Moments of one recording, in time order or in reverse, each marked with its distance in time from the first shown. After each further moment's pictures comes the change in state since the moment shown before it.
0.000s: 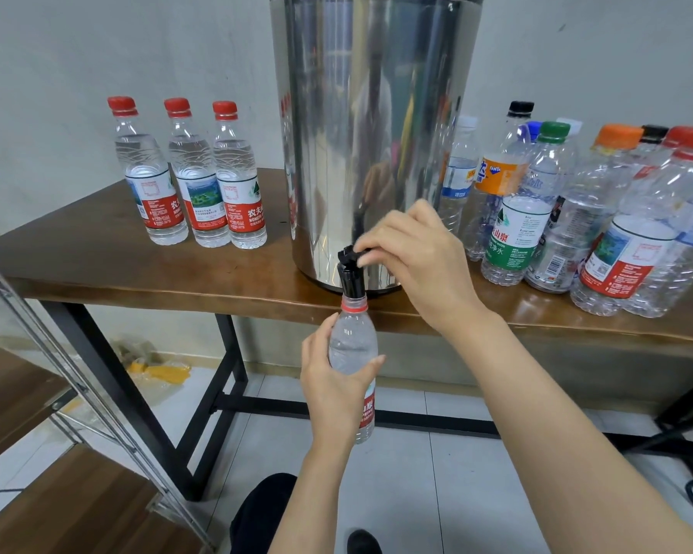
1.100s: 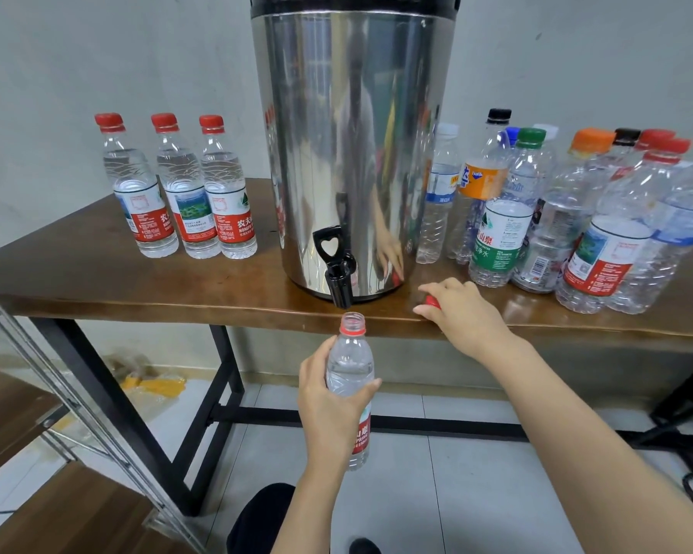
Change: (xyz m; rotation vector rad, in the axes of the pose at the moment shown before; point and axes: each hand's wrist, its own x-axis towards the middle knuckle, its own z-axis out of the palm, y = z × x) left_hand -0.013 -0.010 -0.001 0.046 -0.064 -0.021; right_hand -0.069 0.062 -0.009 -0.236 -0.769 0.796
